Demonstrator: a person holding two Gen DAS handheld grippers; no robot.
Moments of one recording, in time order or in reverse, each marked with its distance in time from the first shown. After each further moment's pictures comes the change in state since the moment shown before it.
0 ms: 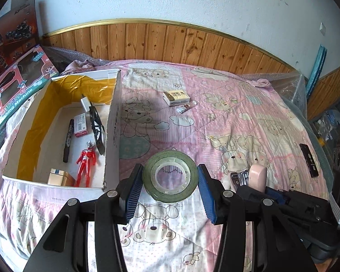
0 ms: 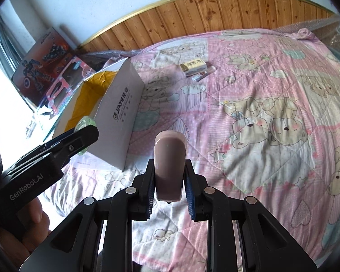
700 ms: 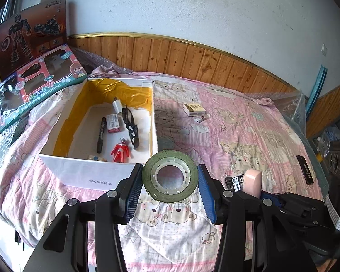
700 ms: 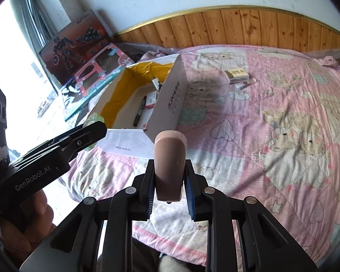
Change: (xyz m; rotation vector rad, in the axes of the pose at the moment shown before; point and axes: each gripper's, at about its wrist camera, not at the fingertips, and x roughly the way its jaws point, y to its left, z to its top) left arm -0.078 0.061 -0.031 -0.096 -0.095 0.027; right arm -0.017 0.095 -0.023 -0.166 -0.017 0.085
